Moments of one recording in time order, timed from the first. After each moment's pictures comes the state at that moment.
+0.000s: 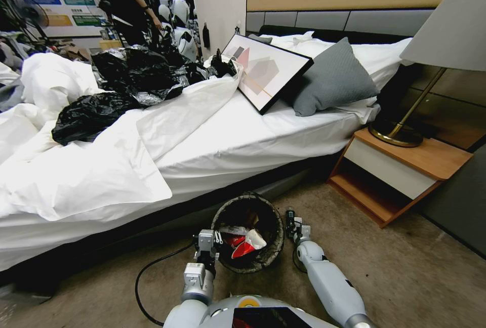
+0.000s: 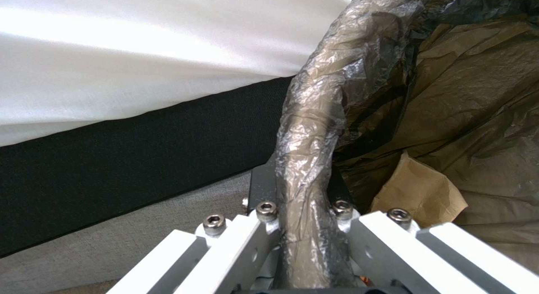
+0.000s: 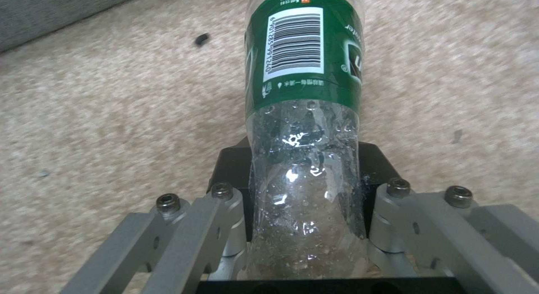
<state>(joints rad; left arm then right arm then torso) 1.83 -1.47 -0.20 -2.28 0.07 0.19 -0.24 -1.03 1.31 0.30 1.06 0.39 -0.10 0.11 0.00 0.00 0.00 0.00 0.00</state>
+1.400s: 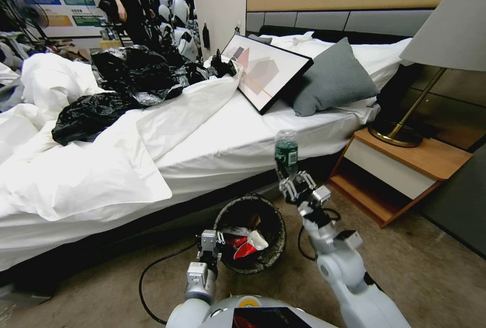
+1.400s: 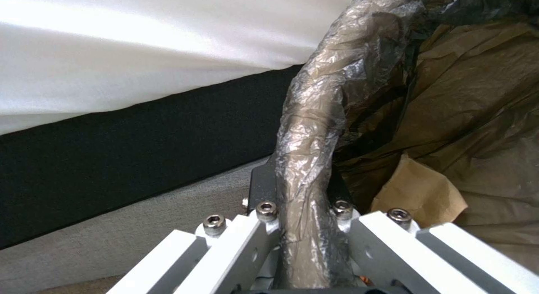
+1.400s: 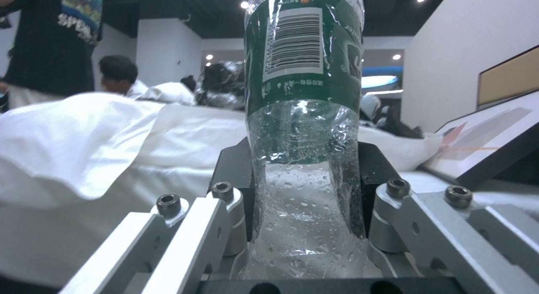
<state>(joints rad) 1.81 -1.47 -0.19 -2.26 0.06 0.20 -0.24 -1.59 1.07 0.33 2.24 0.34 0.40 -0.25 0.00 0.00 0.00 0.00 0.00</state>
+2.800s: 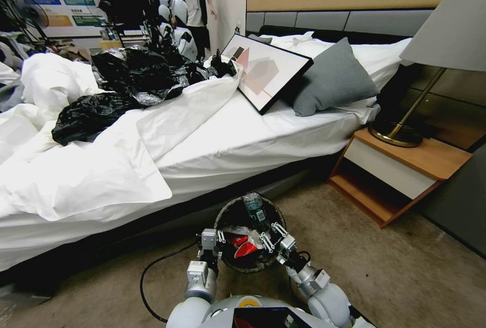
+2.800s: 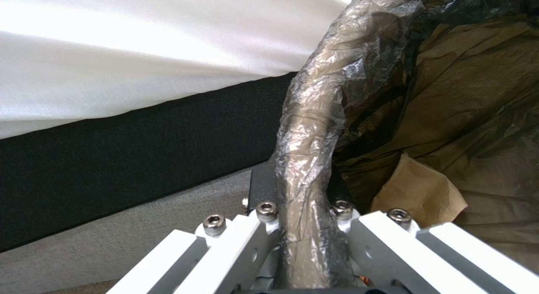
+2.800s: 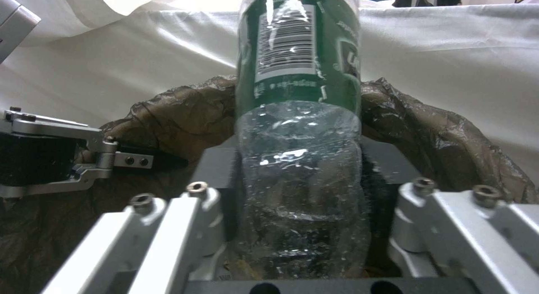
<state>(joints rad) 1.80 -1.47 -0.19 -2.26 0.05 0.20 -0.24 -1.63 1.13 0.23 1.97 0.20 0.50 -0.26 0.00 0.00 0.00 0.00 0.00</state>
